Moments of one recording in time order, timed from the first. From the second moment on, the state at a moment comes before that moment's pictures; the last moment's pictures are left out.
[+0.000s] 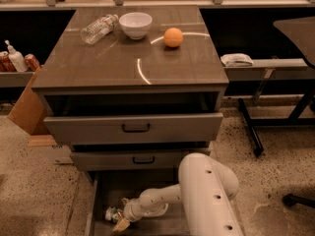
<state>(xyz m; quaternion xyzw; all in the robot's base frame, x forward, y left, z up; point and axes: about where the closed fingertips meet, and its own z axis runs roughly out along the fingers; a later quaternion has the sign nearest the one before) 0.486 0.185 0.115 -0.57 0.73 0.28 0.25</state>
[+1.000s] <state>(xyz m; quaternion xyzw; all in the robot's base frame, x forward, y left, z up) 0.473 0.190 0.157 -0.59 0.69 0.31 0.28</state>
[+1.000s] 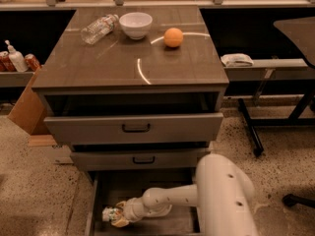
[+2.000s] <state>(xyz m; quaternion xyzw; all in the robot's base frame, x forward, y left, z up) 0.462 0.094 0.276 -0.60 0.61 0.36 0.37</state>
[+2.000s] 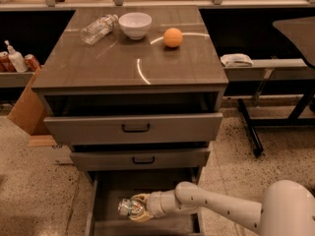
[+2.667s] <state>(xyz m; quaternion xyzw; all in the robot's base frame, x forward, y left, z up) 0.461 0.062 0.400 -0.66 0.55 0.31 0.41</state>
